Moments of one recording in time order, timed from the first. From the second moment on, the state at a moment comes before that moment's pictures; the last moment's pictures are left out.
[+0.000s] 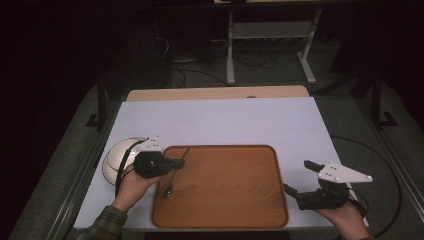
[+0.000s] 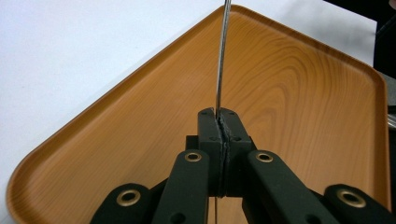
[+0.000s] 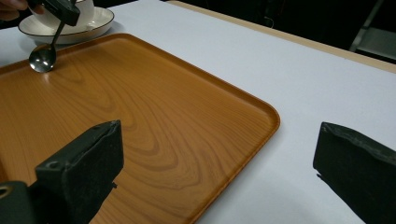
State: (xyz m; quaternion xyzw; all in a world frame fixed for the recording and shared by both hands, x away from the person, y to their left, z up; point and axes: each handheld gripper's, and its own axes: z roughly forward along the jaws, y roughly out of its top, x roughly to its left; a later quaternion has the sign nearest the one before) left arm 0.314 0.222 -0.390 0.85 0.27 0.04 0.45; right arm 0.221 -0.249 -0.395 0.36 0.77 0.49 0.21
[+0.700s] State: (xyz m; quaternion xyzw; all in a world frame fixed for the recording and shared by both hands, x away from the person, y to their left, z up) left arm 0.330 0.175 -0.421 0.89 0.25 0.01 0.38; right arm 0.222 -0.246 -0.397 0.35 0.77 0.48 0.20
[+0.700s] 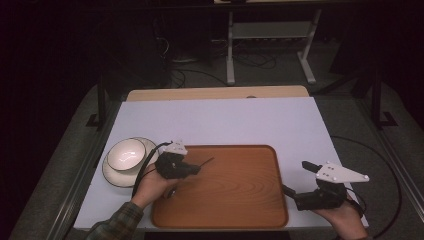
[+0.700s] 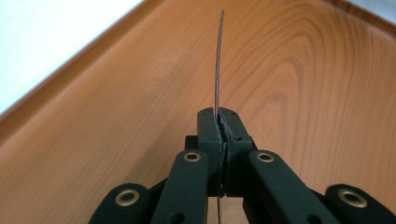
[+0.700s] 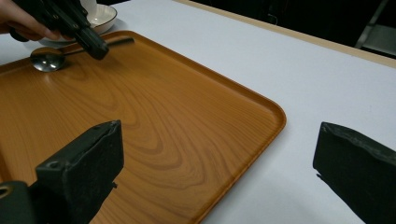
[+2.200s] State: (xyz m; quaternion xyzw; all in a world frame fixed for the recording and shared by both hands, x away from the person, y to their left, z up) left arm 0.328 0.176 -0.420 0.89 0.25 0.04 0.39; right arm 0.219 -0.251 -0.396 0.36 0.77 0.49 0.21
